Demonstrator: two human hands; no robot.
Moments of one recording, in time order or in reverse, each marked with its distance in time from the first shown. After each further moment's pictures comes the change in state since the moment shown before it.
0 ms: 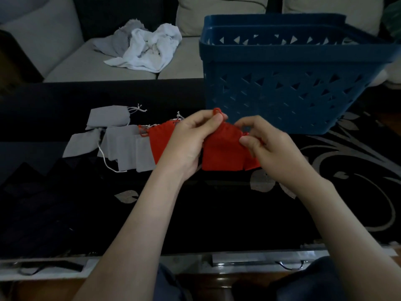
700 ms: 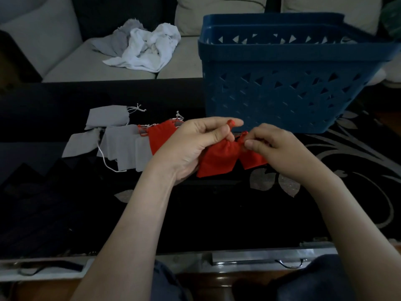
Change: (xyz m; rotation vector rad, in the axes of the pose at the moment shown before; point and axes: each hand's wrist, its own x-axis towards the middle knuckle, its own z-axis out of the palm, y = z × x) left_hand -0.010 0.011 -0.006 0.091 -0.285 -0.086; right_hand 0.002 0.005 -0.017 -0.122 -0.168 0.130
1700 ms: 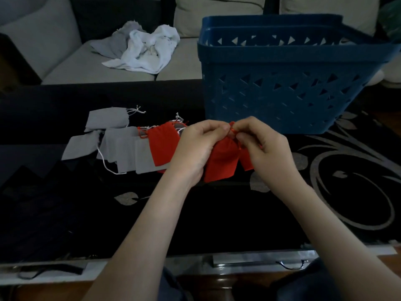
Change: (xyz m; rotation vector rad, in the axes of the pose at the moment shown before) left_hand 0.012 -0.018 0.013 0.045 0.328 0.053; right_hand 0.000 -0.020 0.033 0.243 0.367 -0.196
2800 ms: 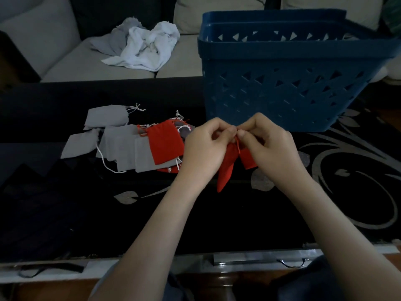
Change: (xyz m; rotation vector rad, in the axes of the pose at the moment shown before) left_hand -0.008 -0.004 0.007 0.473 0.074 0.195; right_hand 0.001 -0.004 -0.006 -0.016 -0.022 0.174
